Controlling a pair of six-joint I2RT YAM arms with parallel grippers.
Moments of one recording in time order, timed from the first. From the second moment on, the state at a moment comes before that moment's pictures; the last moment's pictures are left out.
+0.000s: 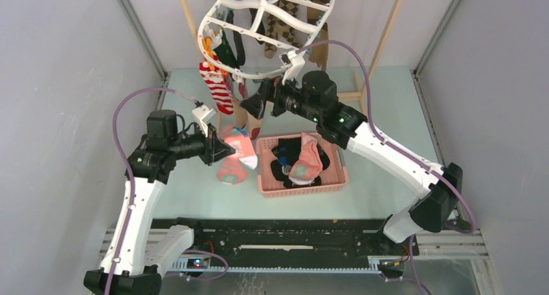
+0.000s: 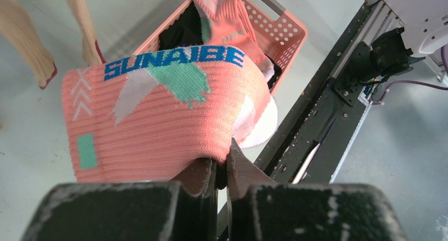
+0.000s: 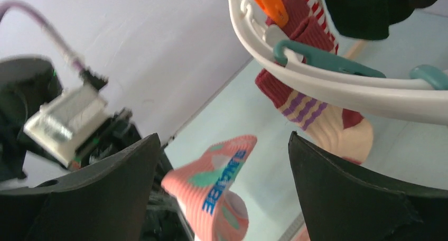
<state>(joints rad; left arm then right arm) -0.12 0.87 1.06 -0.83 0.82 0.14 0.85 1.56 1.58 -0.10 -0.13 0.50</state>
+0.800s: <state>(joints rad) -0.12 0.89 1.13 -0.82 0.81 0.13 0.83 1.45 1.47 -0.02 -0.28 0.40</state>
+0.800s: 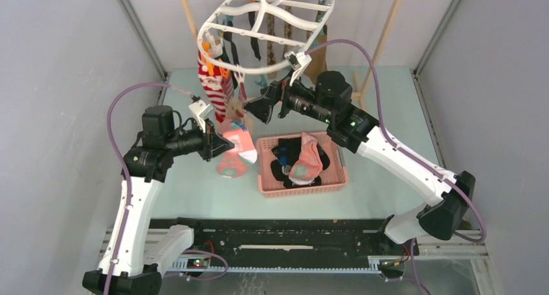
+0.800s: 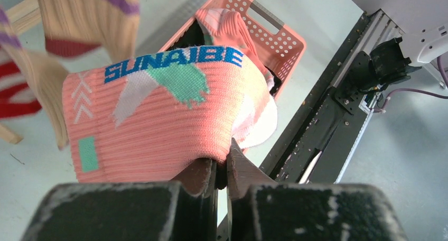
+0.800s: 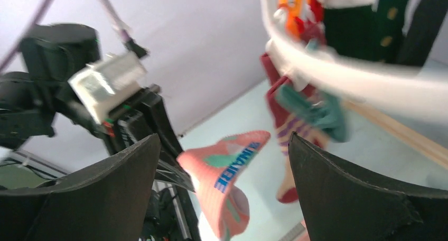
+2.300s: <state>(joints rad) -0.12 0.87 1.14 -0.83 0.88 0.03 1.12 1.50 1.20 0.18 -0.26 -0.14</state>
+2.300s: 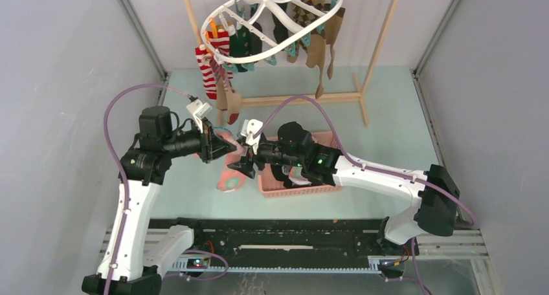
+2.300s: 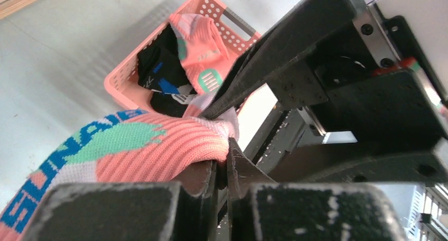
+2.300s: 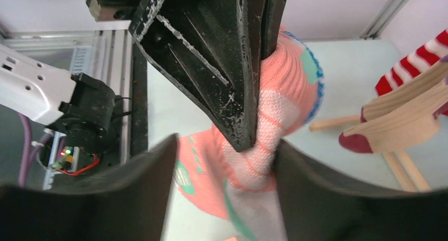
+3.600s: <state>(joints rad) 0.06 0.86 1.23 -0.85 0.85 -0.03 0.70 1.30 0.80 -0.07 -0.01 0.54</state>
